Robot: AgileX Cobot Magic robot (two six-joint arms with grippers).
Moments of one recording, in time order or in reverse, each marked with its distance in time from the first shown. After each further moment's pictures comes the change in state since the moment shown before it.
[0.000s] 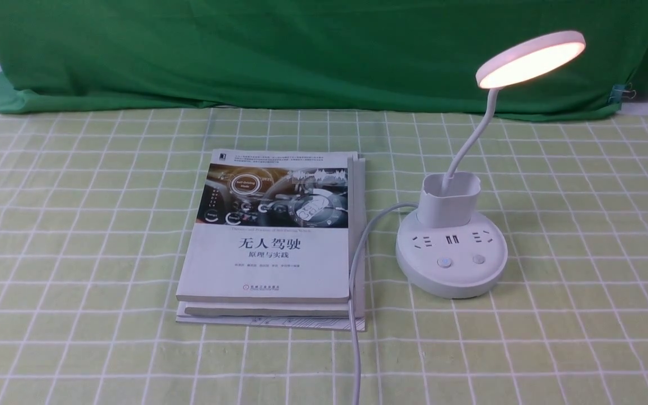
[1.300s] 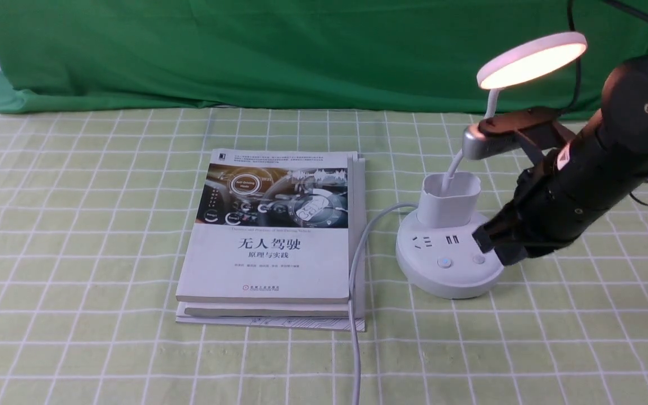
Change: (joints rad) right arm 0.340 1.447 -1.163 0.098 0.760 -0.062; left arm 0.000 0.000 0.000 0.000 -0.001 0.000
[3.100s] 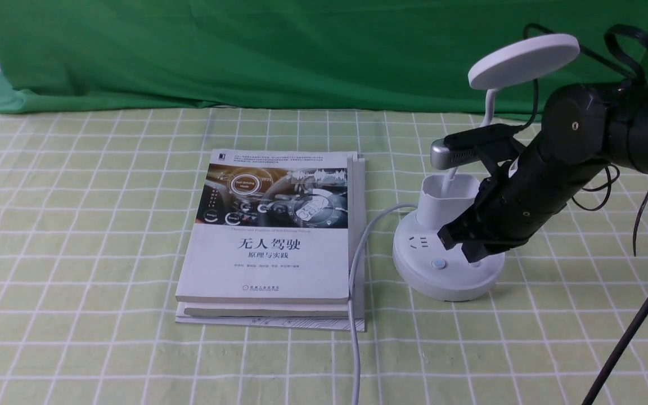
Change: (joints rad) right arm -0.009 0.262 -0.155 0.026 -0.094 -0.039; left arm 0.000 0.000 0.000 0.000 0.000 0.000
